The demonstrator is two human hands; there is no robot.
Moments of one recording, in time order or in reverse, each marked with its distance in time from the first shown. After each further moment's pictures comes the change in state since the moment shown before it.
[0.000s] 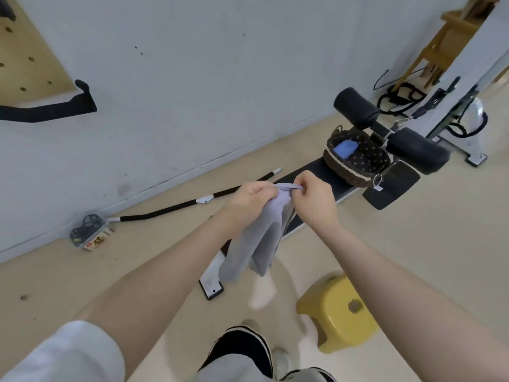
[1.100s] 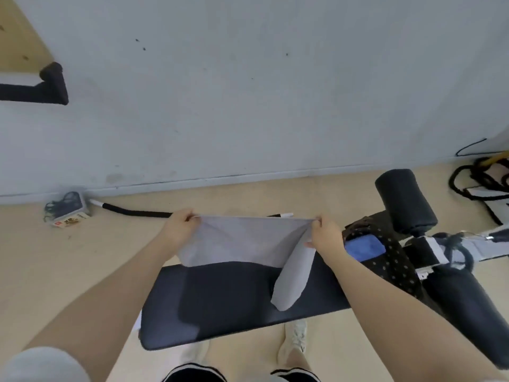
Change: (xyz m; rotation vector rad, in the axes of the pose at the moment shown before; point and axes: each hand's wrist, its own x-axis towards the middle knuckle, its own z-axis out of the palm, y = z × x) left_hand 0.315 -0.079 -0.053 -0.047 0.614 -0.544; right_hand 0.418 0.148 0.009 -0.009 -0.432 0.263
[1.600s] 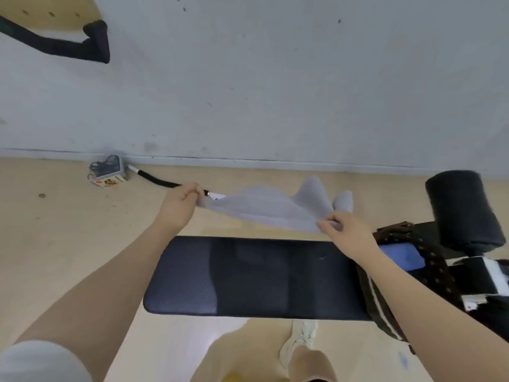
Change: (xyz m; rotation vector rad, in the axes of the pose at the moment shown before) left_hand -0.010 -0.026 0.027 0.073 0.316 0.295; right_hand 0.051 0.047 -0.019 -0.417 -0.244 -0.533
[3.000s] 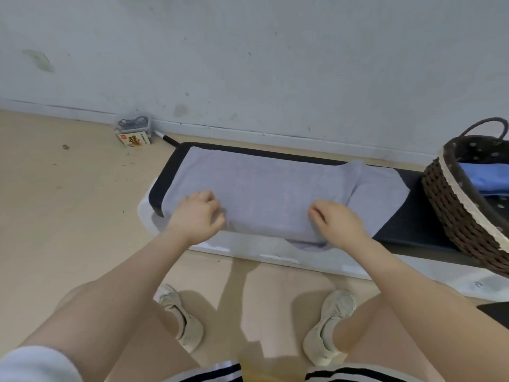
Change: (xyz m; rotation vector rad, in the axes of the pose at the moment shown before) left_hand -0.193 -0.290 0.133 0.868 -0.040 0.258; right_hand -0.077 0.116 0.301 -0.367 0.108 -0.399
